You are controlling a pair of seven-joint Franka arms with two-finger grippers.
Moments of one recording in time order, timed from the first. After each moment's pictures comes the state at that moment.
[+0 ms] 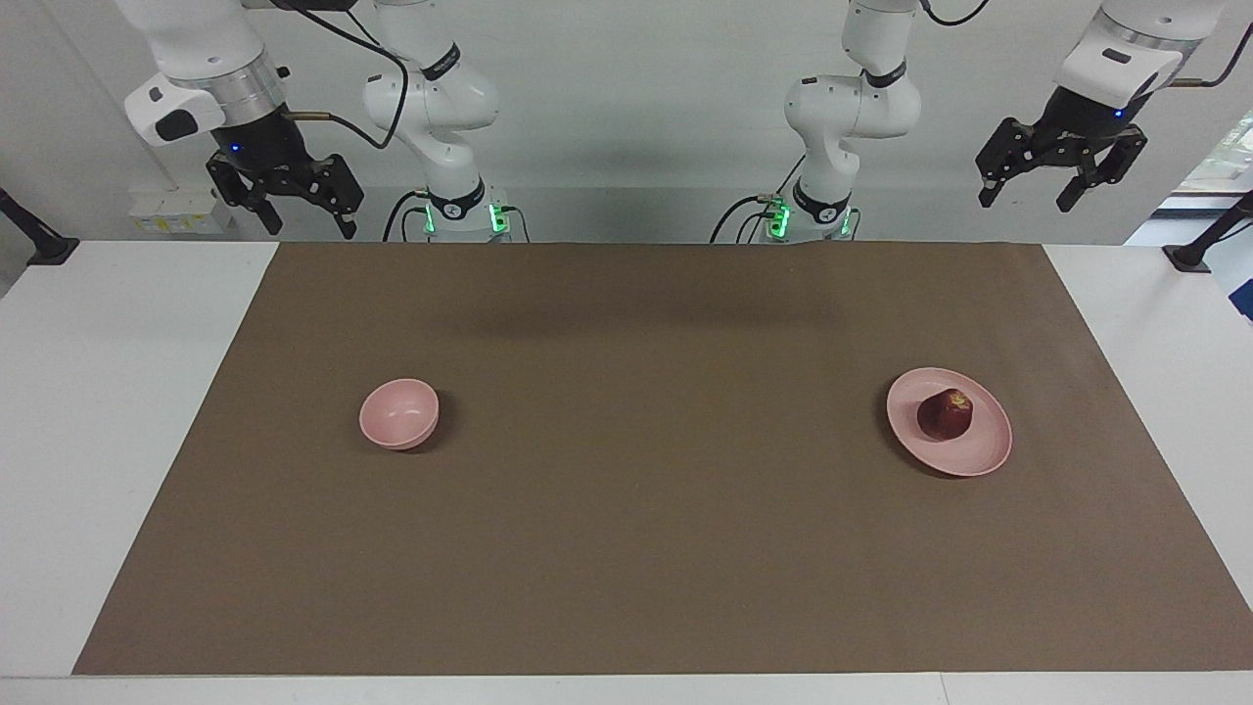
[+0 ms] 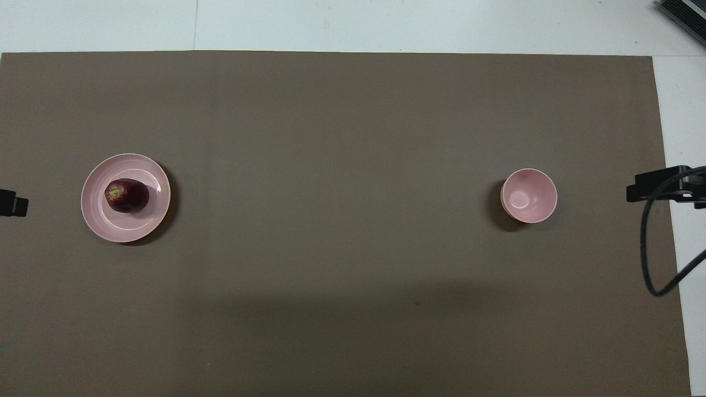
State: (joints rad) left arm -0.16 -0.09 0.13 -1.48 0.00 1.41 0.10; right arm 0.04 -0.08 -0.07 -1.58 0.02 1.52 0.09
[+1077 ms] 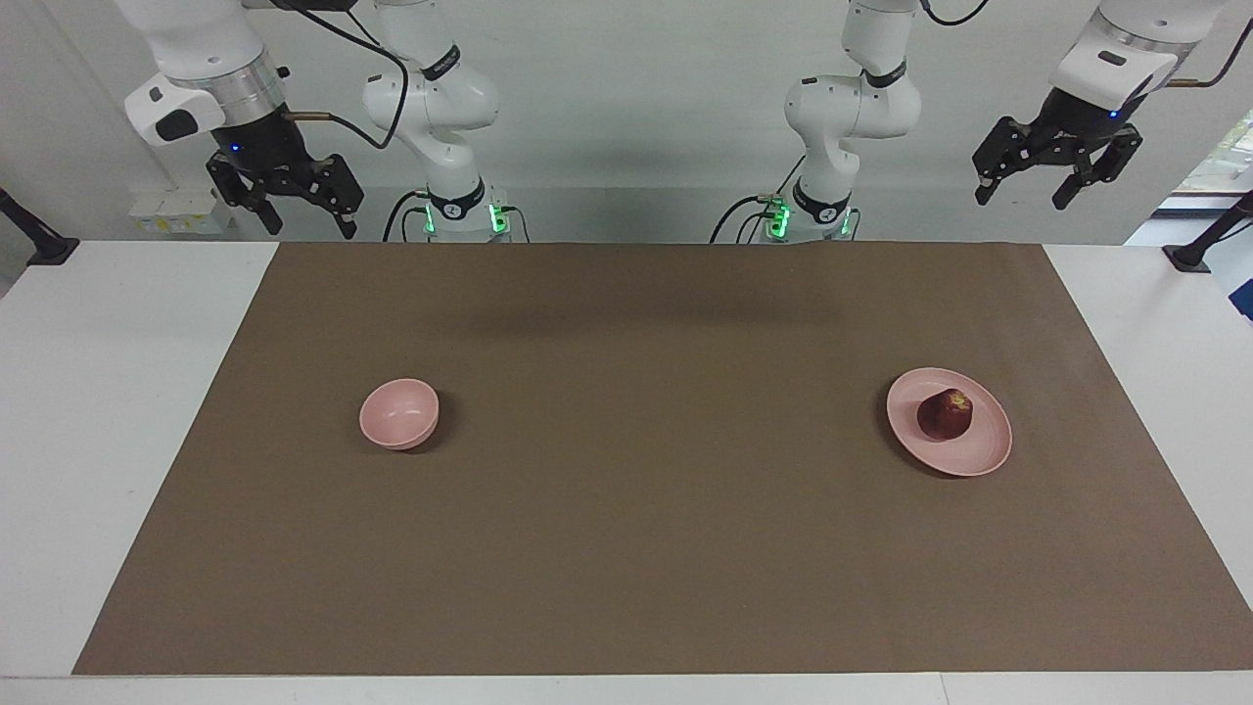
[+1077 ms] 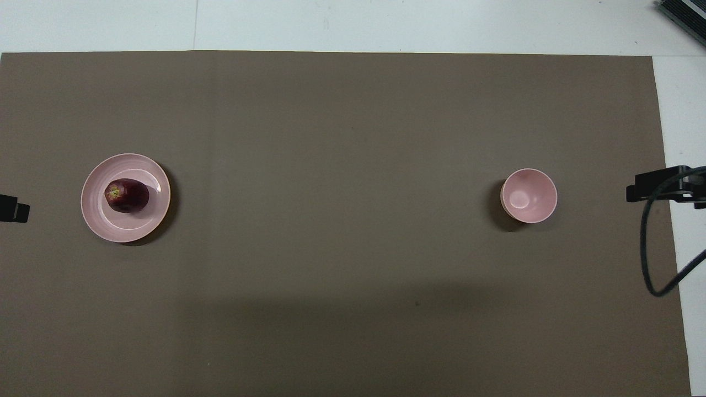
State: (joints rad) left arm -0.16 -0.09 0.13 -1.48 0.00 1.39 0.10; right arm 0.04 -0.08 -0.07 -1.58 0.02 1.52 0.09
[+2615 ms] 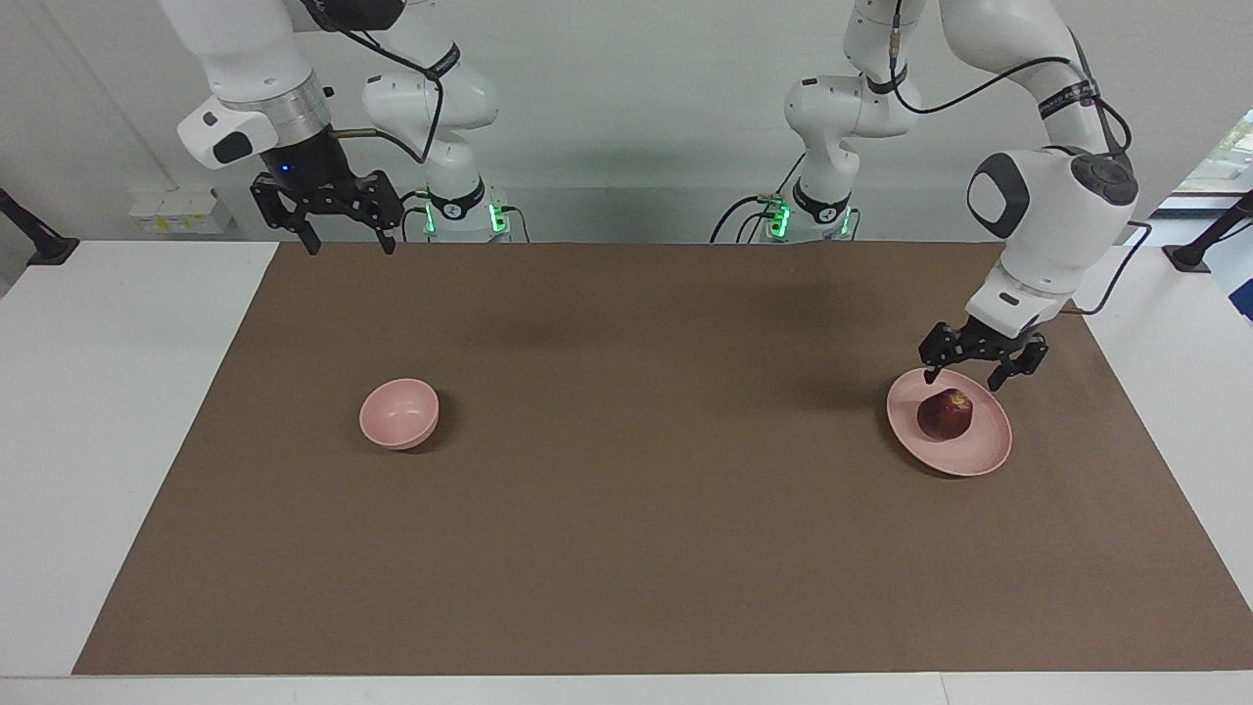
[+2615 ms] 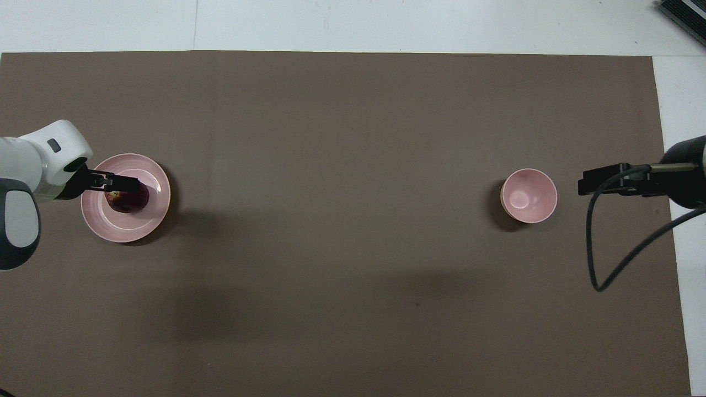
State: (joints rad) left arm -0.10 0.09 0.14 -2.04 -0.12 2.24 0.30; right arm 0.09 -0.07 -0.03 -1.65 0.05 1.64 0.09
